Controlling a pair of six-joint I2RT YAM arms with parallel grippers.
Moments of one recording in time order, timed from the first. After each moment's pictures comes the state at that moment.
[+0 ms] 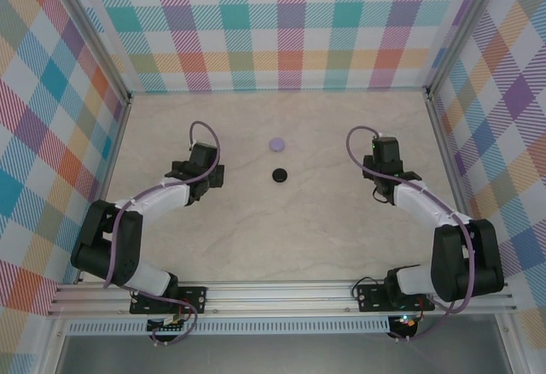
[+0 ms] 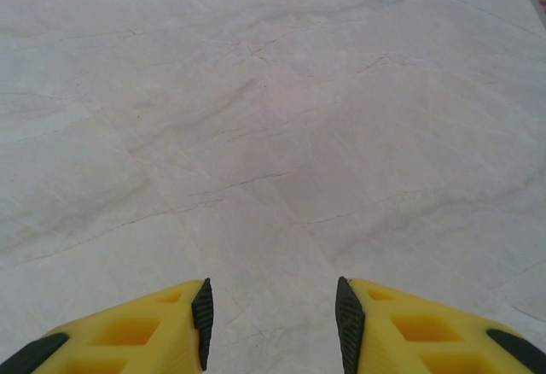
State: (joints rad) left arm -0.33 1.48 0.77 -0.17 -0.49 -0.15; right arm 0.18 1.34 0.71 -0.13 0.26 0.15
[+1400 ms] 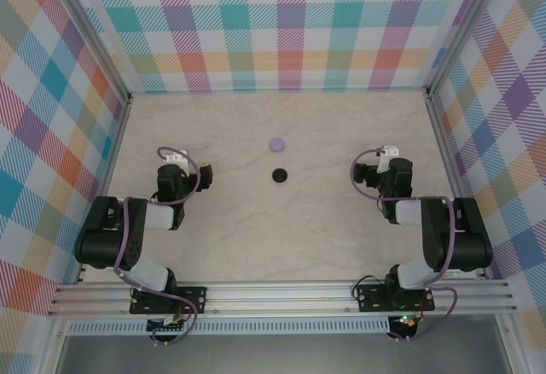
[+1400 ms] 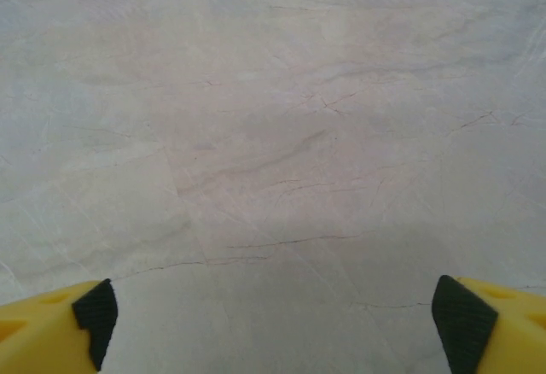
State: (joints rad) left arm -0.06 1.56 0.40 0.74 -0.04 -0.09; right arm 0.02 1.52 0.41 0.64 -0.09 0.05
